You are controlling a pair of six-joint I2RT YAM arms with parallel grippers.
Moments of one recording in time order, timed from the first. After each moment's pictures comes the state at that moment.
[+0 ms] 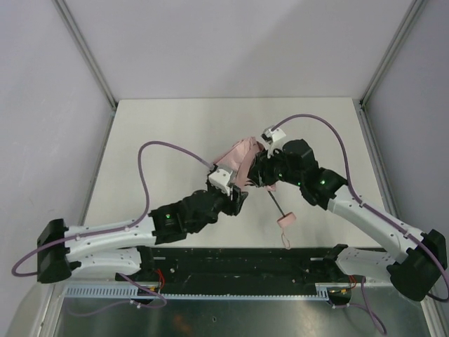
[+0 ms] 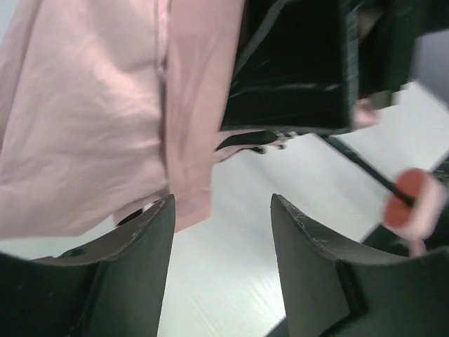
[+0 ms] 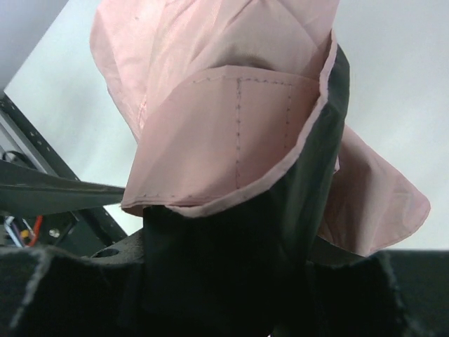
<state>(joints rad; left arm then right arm) -1.22 1.02 0.72 0.08 -0.46 -0.30 0.71 1.13 0.97 -0.25 -0.16 0.24</state>
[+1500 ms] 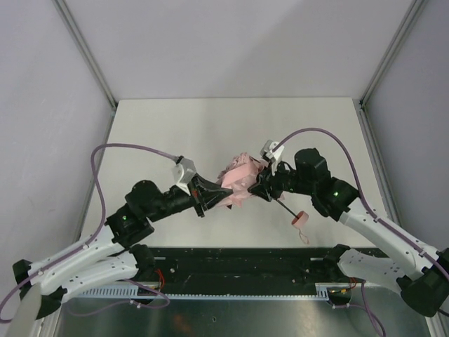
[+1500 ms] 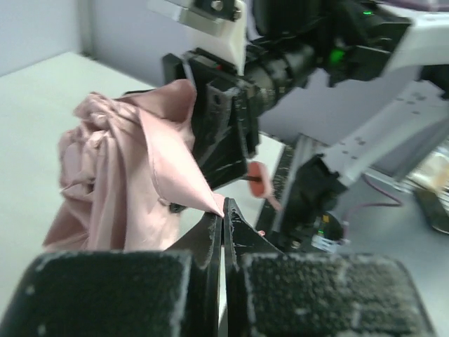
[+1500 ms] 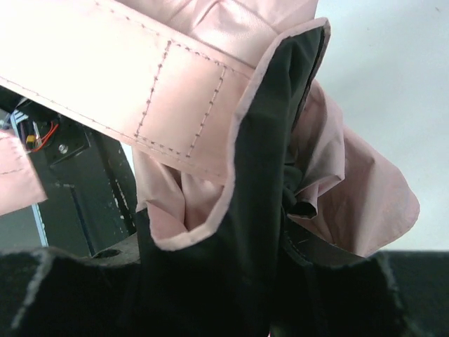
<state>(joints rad) -0.99 0.72 0.71 0.08 0.15 -0.25 0.71 1.00 0.91 -0.30 -0.39 0.00</state>
